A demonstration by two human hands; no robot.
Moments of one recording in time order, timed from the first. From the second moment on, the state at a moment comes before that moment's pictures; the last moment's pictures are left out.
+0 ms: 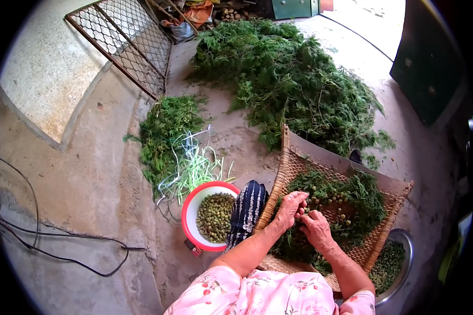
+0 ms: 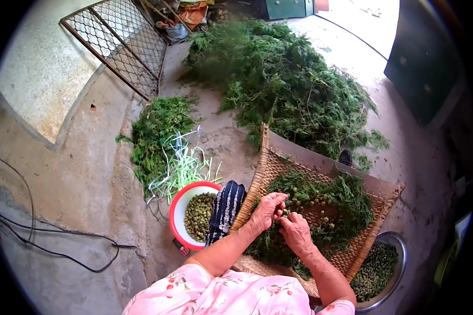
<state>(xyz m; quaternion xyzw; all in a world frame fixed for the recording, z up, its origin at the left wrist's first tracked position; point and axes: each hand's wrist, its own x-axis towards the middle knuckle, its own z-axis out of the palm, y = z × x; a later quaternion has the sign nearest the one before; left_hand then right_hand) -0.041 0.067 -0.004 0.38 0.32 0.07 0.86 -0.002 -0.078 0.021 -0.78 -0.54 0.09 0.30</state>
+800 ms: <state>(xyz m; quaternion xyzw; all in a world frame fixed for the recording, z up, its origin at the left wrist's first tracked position) -0.039 0.061 -0.008 0.43 0.32 0.04 0.84 -0.008 -0.082 0.014 -0.79 -0.55 0.10 0.26</state>
